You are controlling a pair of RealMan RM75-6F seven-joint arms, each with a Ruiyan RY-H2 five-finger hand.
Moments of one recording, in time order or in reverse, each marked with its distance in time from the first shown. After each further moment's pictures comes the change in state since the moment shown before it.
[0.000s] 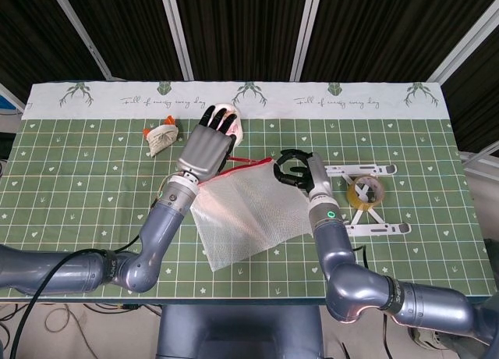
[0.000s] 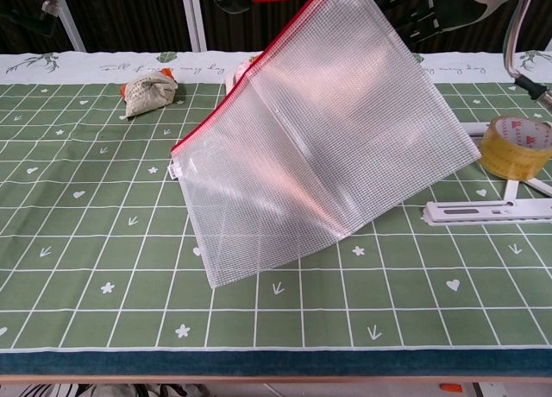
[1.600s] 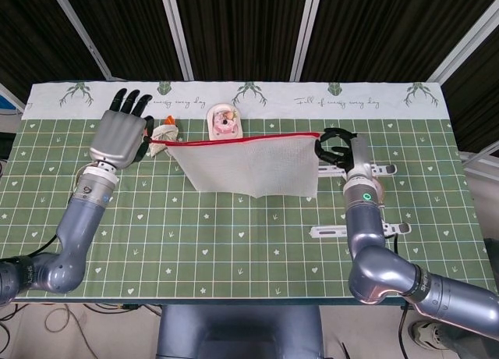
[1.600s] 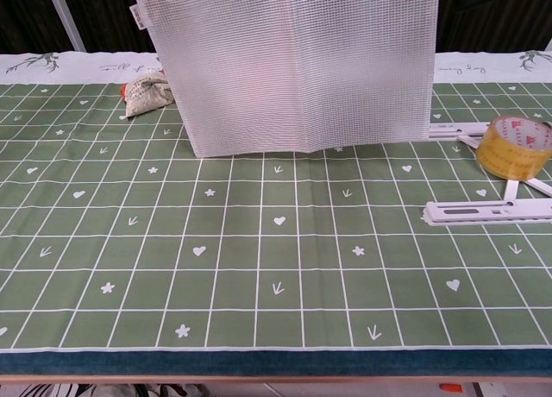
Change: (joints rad) left arm 0.244 0.319 0.081 -0.096 0.151 -0.013 -0.143; right arm -0.057 0.127 0.026 0.073 0.012 -0.010 0.008
